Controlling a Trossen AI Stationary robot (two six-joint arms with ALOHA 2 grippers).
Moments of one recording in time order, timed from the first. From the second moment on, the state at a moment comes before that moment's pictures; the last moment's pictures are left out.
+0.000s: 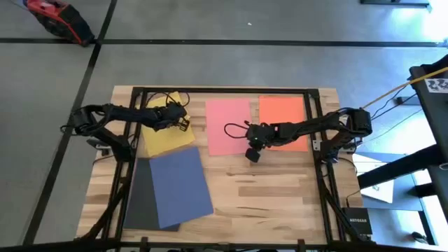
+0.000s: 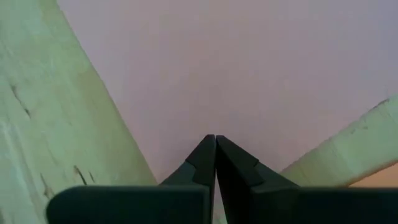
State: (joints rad) left arm 0.53 1.47 0.59 -0.20 -0.50 -0.51; right arm -0.12 1.60 0.73 -0.20 0.10 0.33
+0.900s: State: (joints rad) left arm 0.53 1.58 0.61 -0.19 -0.53 -0.45; right arm -0.12 1.60 0.73 -0.19 0.10 0.32
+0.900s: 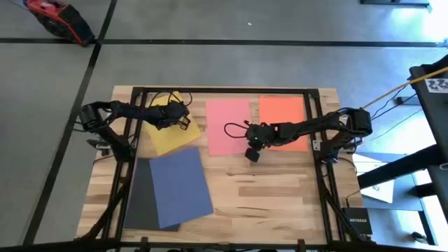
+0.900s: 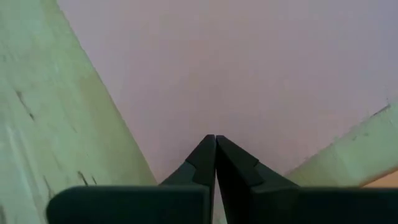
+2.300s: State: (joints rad) left arm 0.00 1.46 0.71 -0.53 -0.32 -0.46; right arm -0.12 1.60 0.73 0.03 -0.18 0.35
